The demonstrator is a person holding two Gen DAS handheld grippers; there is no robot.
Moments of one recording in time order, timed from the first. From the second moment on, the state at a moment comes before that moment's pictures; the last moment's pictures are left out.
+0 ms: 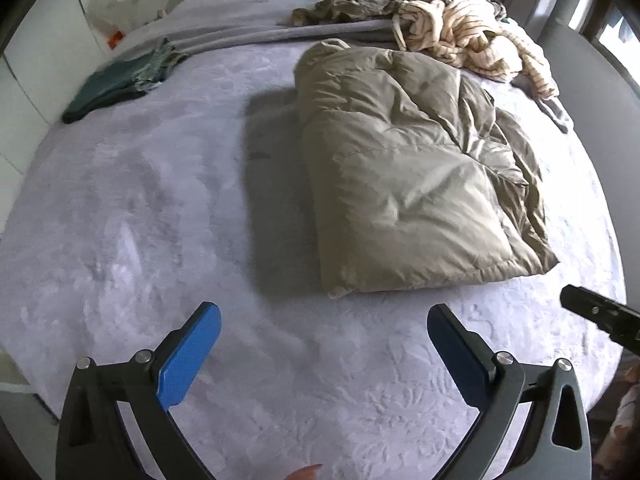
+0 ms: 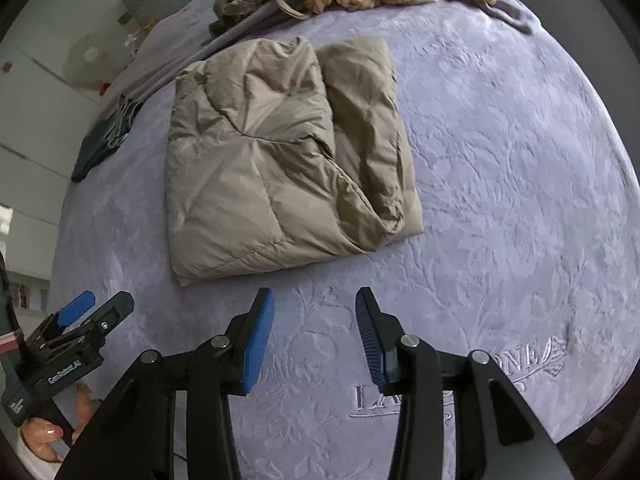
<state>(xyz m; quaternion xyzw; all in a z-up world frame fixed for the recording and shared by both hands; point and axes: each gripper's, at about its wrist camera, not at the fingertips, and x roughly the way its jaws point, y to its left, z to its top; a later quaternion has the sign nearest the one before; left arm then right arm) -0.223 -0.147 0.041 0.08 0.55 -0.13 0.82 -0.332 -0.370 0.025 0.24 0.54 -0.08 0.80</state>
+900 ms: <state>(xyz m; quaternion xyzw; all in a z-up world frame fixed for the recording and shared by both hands) -0.293 -0.144 0.153 0.04 0.46 -0.10 0.88 -0.382 -0.359 0.134 0.14 0.43 -0.10 0.89</state>
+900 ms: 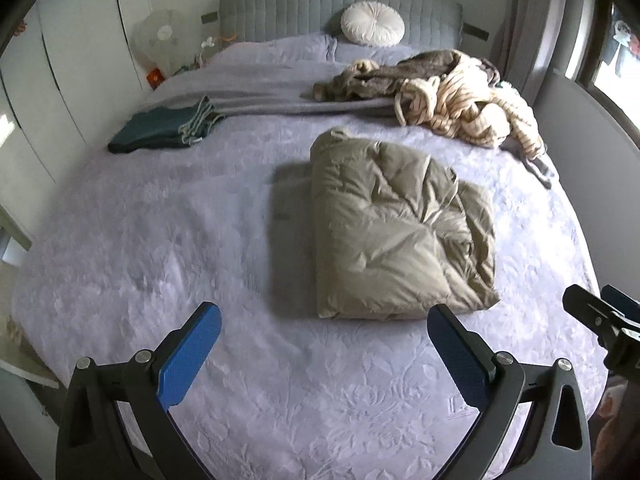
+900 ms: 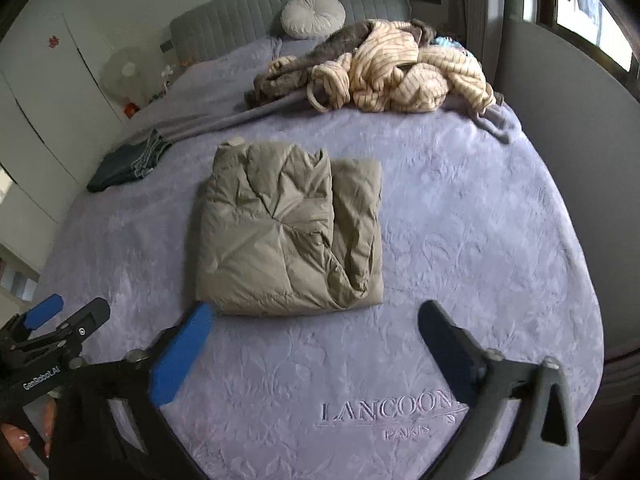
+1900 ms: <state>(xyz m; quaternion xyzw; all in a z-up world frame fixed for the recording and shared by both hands) -0.313 -0.141 0.187 0.04 0.43 -0.09 0.90 -0.399 -0.352 0.171 0.11 0.41 -0.13 0.90</state>
